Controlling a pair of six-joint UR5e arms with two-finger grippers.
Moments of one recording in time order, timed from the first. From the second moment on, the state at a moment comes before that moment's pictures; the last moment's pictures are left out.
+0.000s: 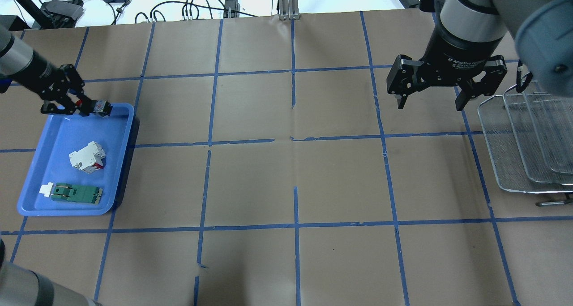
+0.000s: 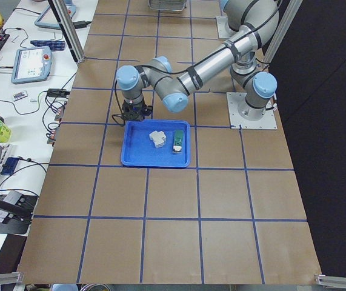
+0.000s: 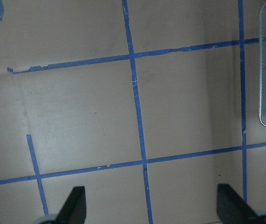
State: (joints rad) left arm -1.10 -1.89 -1.58 -1.34 1.41 -1.04; right arm 1.62 -1.65 1.60 -1.48 -1.61 0.16
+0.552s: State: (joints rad) left arm -1.39 -1.76 -1.61 -1.43 1.13 -1.42; right arm 1.62 -1.65 1.60 -1.48 -1.61 0.16
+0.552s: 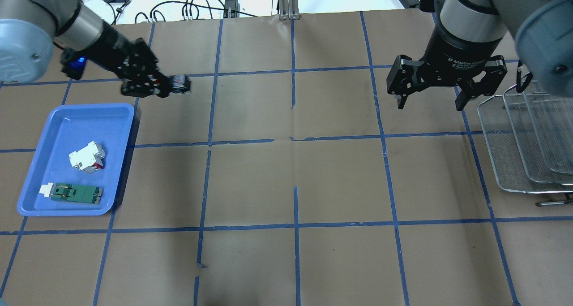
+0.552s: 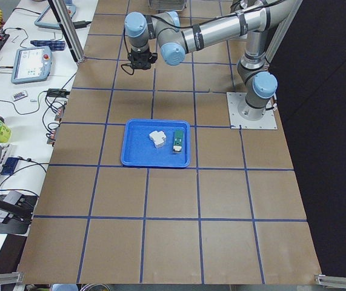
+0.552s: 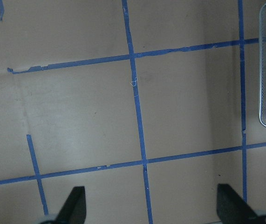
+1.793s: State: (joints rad) left arm -1.63 -1.76 -1.66 -1.41 0.81 -1.68; right arm 1.62 -1.65 1.60 -1.48 -1.61 0.16
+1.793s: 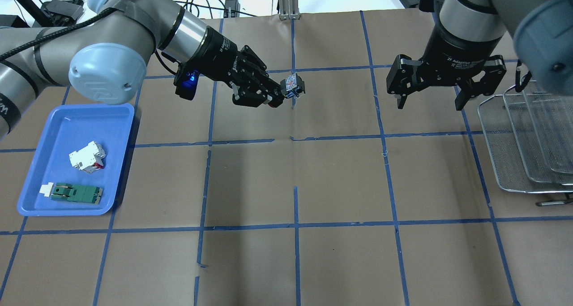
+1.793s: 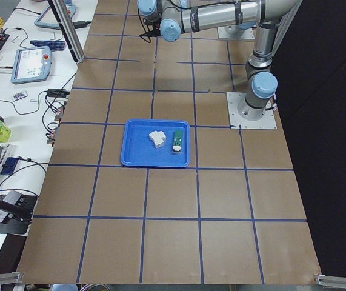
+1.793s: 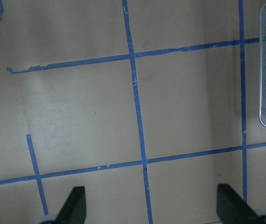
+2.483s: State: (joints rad) left arm -1.65 -1.78 -1.67 -1.37 0.71 -1.72; right arm 1.61 -1.64 1.59 -1.47 -1.62 0.17
